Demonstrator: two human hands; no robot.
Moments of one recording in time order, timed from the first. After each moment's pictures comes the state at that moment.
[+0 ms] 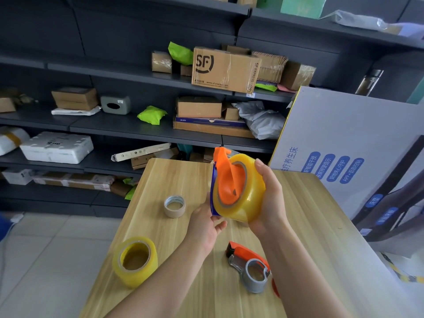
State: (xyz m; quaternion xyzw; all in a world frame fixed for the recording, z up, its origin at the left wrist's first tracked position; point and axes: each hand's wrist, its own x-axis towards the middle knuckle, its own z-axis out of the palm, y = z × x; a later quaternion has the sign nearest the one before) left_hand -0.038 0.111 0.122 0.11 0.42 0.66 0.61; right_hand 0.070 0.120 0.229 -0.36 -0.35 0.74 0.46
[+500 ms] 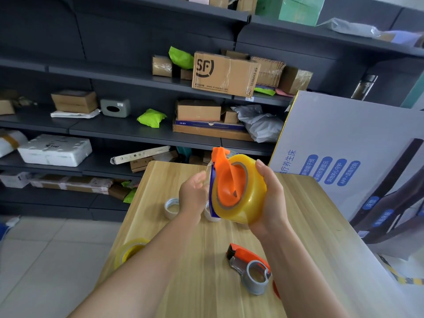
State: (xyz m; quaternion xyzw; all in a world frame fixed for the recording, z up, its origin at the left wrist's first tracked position) left_hand -0.080 0.139 0.151 0.29 0.62 0.63 0.37; right_hand 0.064 0.110 0.233 -0.35 -0.36 0.73 0.45
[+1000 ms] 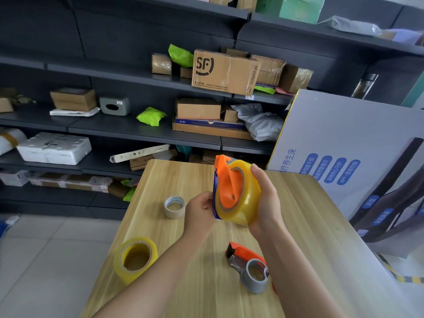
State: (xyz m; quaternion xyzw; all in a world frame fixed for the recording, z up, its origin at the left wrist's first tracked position) left_hand -0.057 0.108 0.125 0.38 0.56 0.64 0.36; right_hand 0.060 0.123 0.212 -0.43 -0.37 0.68 0.47
